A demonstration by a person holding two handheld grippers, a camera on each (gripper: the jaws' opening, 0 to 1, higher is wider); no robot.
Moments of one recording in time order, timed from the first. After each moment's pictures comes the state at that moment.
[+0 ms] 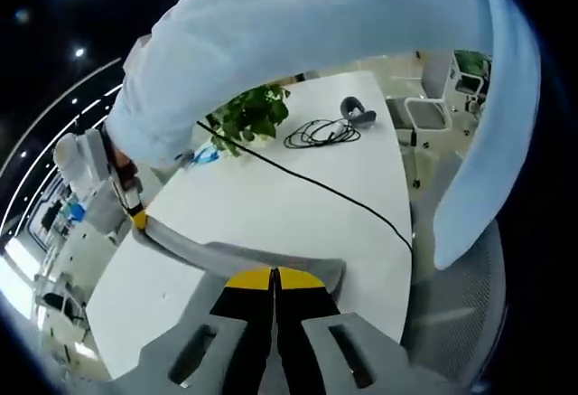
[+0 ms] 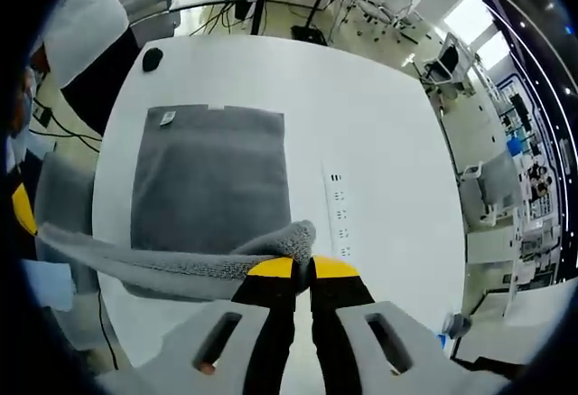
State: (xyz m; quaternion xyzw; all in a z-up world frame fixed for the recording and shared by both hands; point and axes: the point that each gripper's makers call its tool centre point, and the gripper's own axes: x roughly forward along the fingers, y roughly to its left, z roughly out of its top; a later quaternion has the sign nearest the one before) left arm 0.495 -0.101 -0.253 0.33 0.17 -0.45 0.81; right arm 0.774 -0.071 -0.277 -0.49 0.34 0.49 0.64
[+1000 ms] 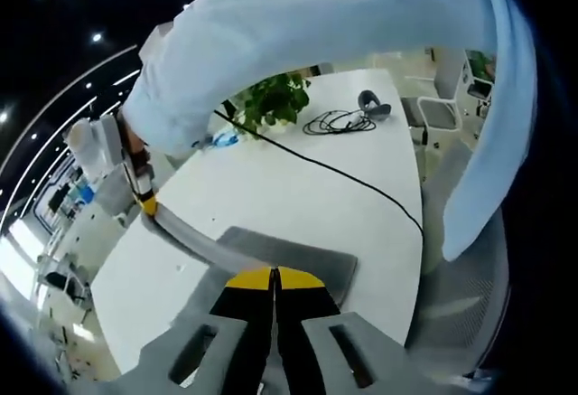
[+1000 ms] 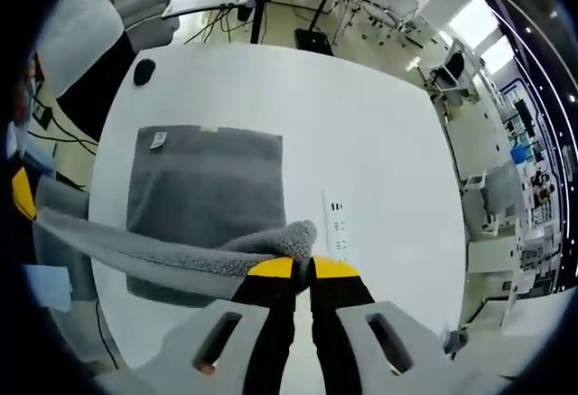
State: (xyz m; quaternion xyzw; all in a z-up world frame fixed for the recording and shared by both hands) left arm 0.509 -0.029 -0.261 0.31 0.20 -0.42 0.83; right arm 0.786 -0.012 -0.291 -0.49 0.34 0.50 0.63
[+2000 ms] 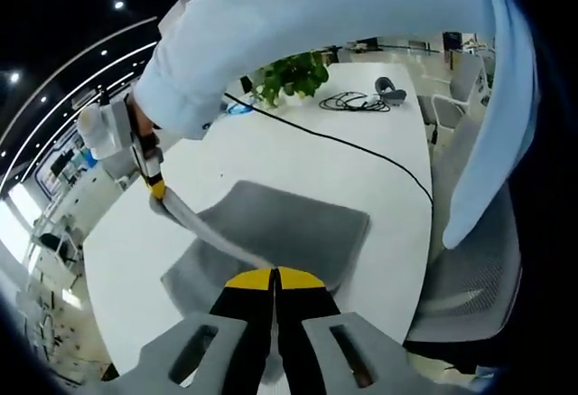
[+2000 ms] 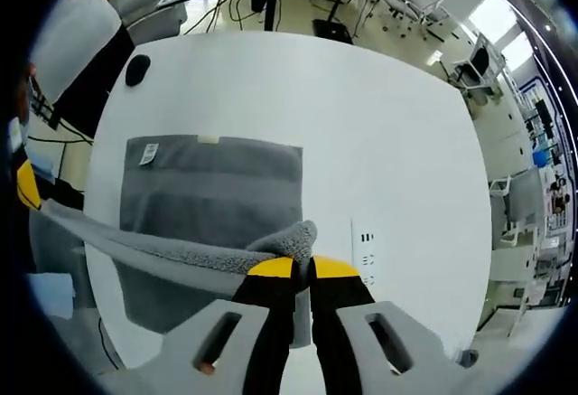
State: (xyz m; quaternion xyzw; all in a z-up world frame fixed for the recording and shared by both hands) left arm 0.515 0.045 -0.321 0.28 0.25 -0.39 0.84; right arm 0.791 0.060 -0.365 -0.49 0.37 0.52 0.59
